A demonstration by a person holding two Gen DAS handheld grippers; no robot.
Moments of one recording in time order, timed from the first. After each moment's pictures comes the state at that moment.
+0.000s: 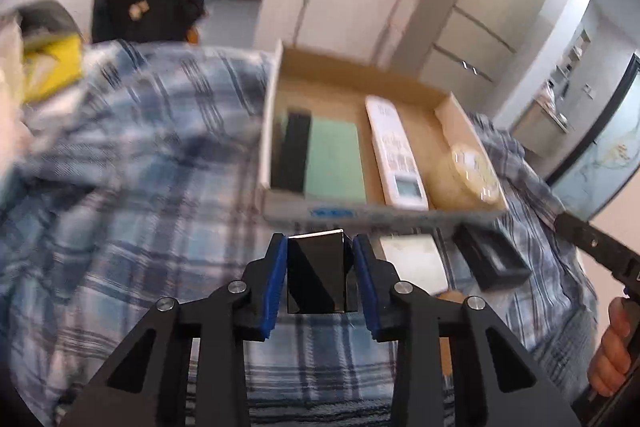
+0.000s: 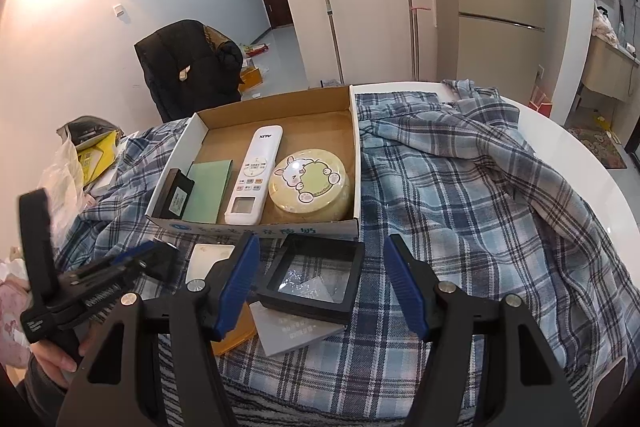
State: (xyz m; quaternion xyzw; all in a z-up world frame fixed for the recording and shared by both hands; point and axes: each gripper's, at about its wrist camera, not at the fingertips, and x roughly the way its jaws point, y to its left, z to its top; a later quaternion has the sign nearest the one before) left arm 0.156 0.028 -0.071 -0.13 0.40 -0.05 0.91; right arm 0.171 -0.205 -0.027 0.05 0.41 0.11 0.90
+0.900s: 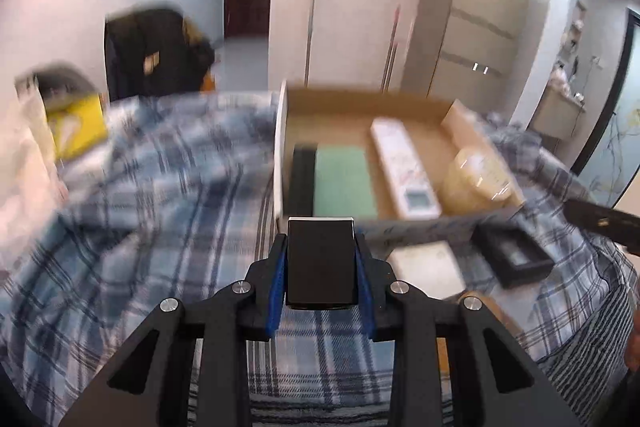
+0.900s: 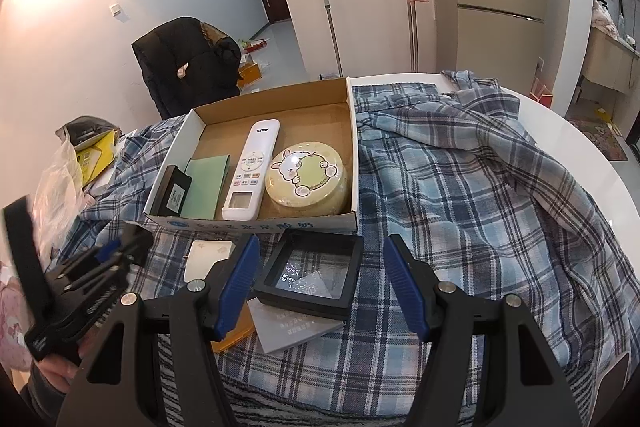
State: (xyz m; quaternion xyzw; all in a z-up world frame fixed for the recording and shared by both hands) left arm 0.136 0.011 -0.053 -0.04 0.35 -0.03 0.94; right arm 0.174 -0.209 -0.032 0.06 0.42 0.11 0.90
